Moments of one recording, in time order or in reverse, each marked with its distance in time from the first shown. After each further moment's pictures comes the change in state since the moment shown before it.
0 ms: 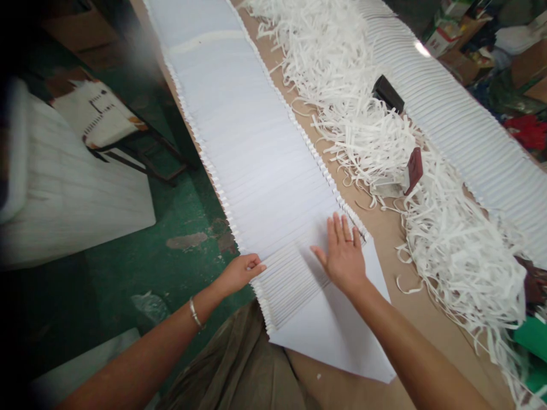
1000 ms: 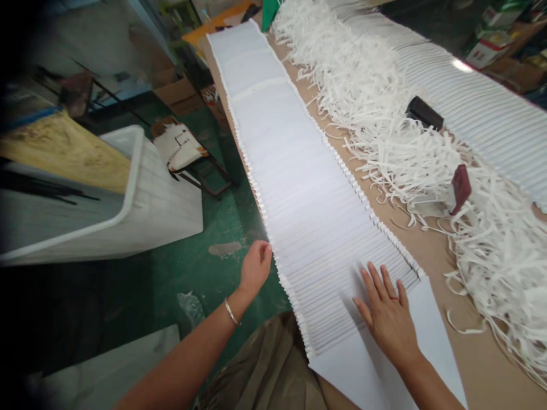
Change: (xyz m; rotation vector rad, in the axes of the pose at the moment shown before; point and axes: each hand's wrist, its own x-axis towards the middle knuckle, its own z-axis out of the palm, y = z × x) left_hand -0.008 0.004 -0.034 0.212 0.687 0.004; right_hand -0.091 -0.010 0.019 -0.028 0.107 -0.110
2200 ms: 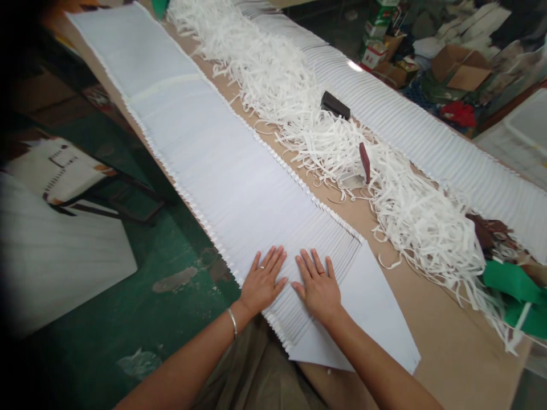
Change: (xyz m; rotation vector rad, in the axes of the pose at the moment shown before) left_hand -0.043 0.045 0.076 0.414 -0.246 0.954; right_hand 0.003 -0.060 0.014 -0.065 -0.049 0.124
